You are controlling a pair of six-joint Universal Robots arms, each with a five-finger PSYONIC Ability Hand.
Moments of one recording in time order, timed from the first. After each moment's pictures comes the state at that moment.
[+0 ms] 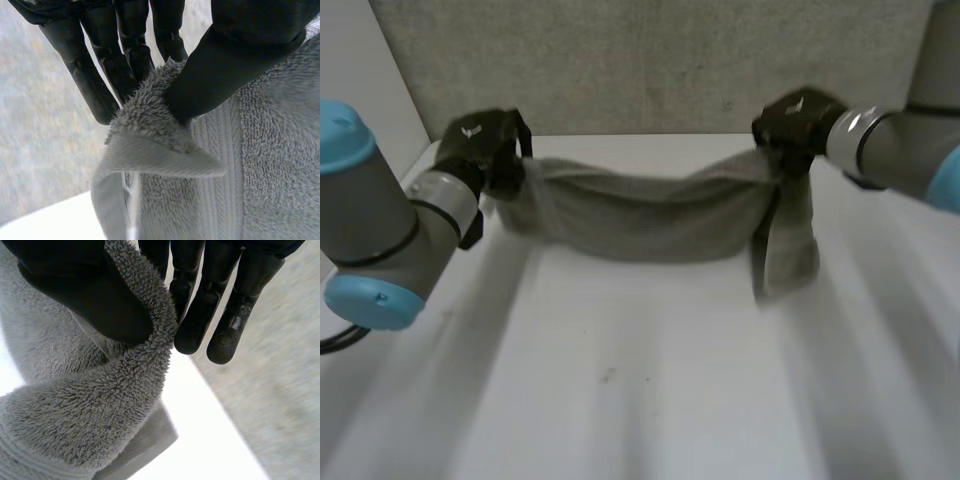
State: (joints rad) left arm 4.37 -1.98 -1.36 3.35 -1.50 3.12; right arm 1.89 -0.70 0.32 0.72 1.28 2.49; left_hand 1.16 1.21 1.21 1.22 1.02; right_hand 1.39 1.21 1.21 1.22 1.04
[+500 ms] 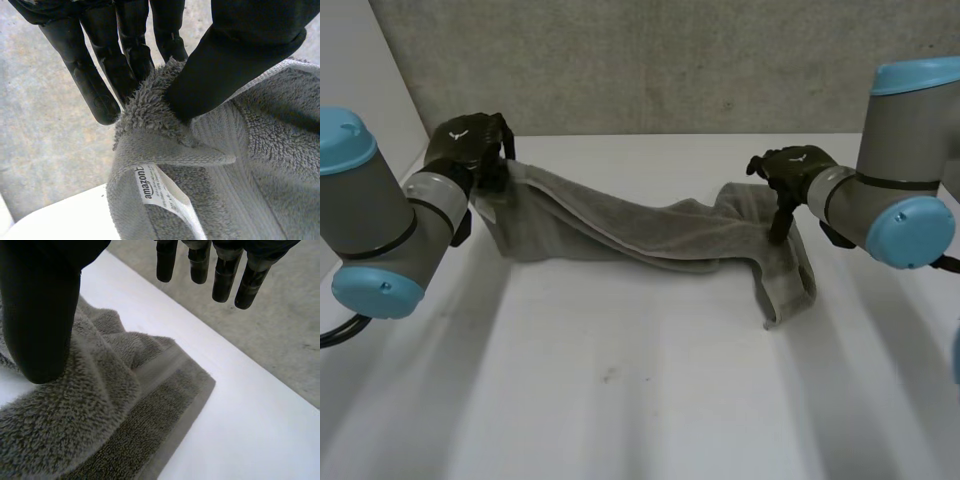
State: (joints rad) left arm 4.42 -2.05 -1.31 3.37 -1.50 3.15; right arm 1.91 -0.72 0.65 0.45 1.48 2.78; left_hand 1.16 1.21 1.21 1.22 1.02; right_hand 0.18 0.17 0.17 0.17 0.03
